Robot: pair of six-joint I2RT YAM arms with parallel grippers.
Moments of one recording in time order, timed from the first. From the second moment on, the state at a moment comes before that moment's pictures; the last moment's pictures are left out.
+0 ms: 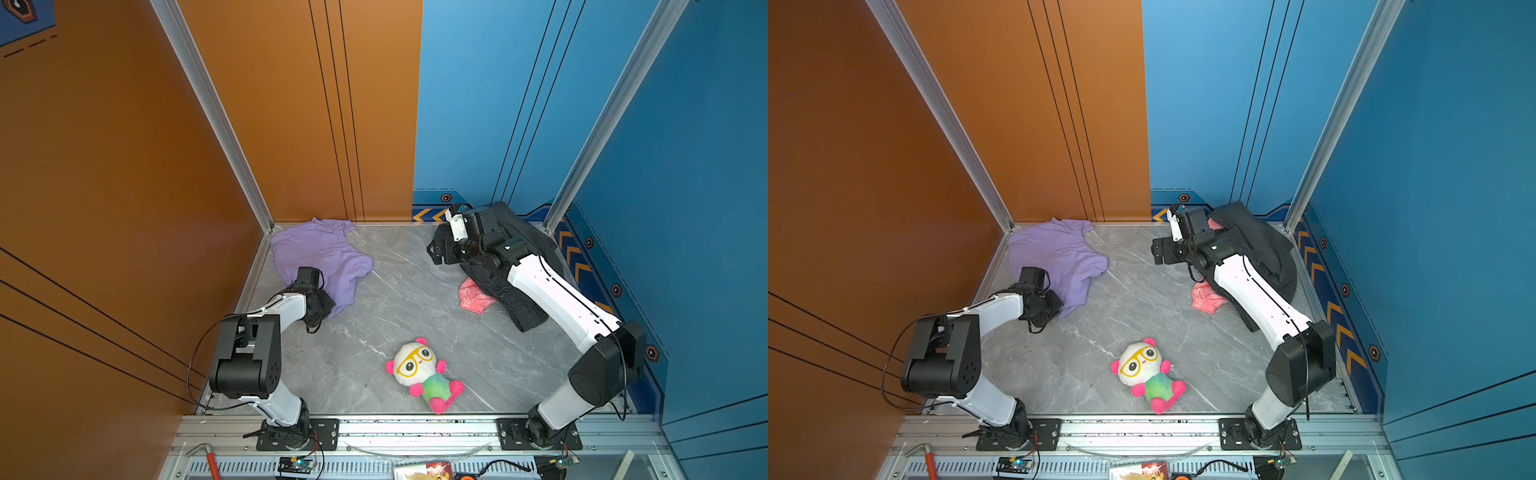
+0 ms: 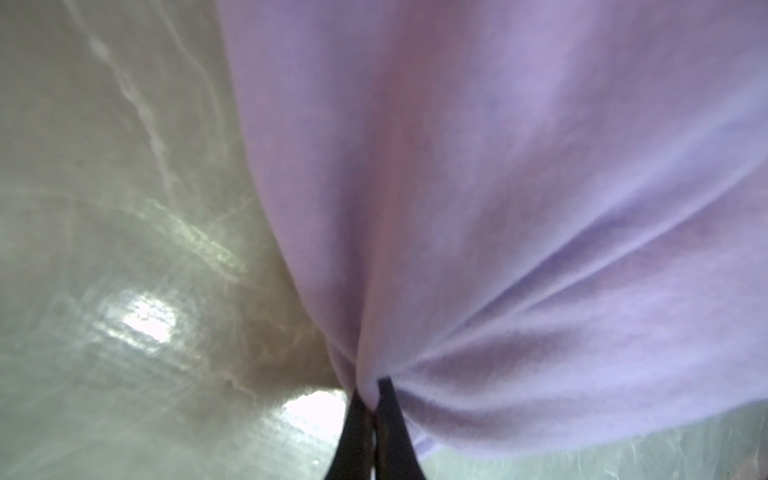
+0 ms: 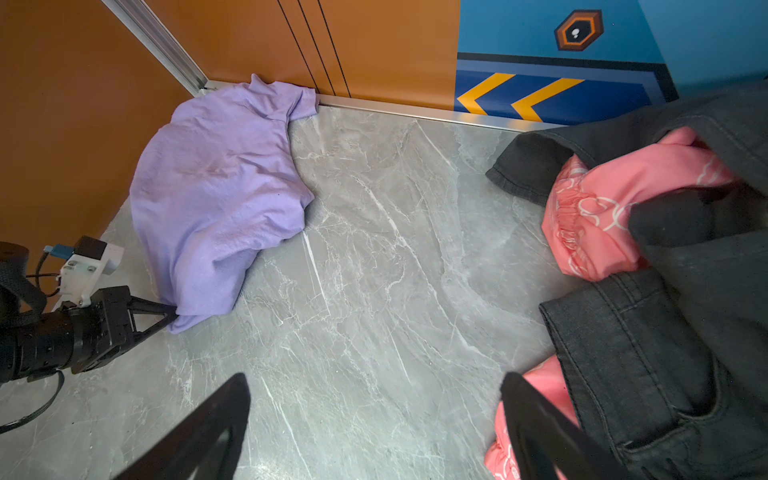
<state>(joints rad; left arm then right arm) -0.02 1.62 0.84 -0.37 0.06 -0.79 0.48 1.62 1.56 -0.62 -0.06 0.23</state>
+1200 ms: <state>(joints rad) -0.13 0.97 0.77 -0.08 -0.29 -0.15 0.38 1.21 1.04 -0.28 0.12 0.16</state>
